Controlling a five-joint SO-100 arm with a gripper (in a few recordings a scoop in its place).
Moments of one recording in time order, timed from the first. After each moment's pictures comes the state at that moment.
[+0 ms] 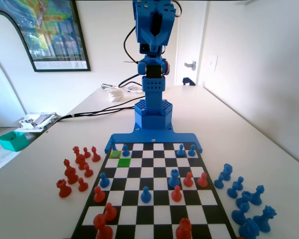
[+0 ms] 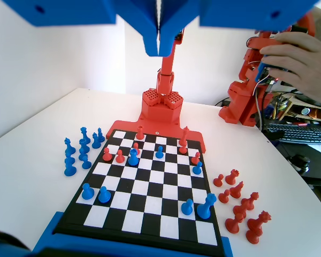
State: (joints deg) arm 1.3 174.9 125.5 91.1 -99.3
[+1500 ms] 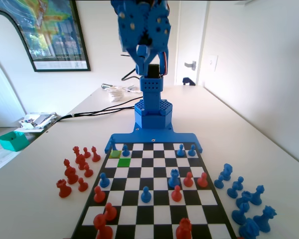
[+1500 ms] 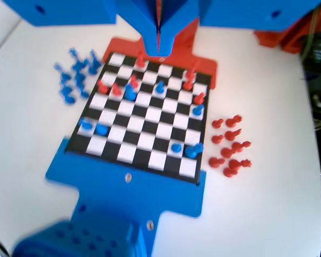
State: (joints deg) arm 7.7 124.6 108.5 94.4 -113.0
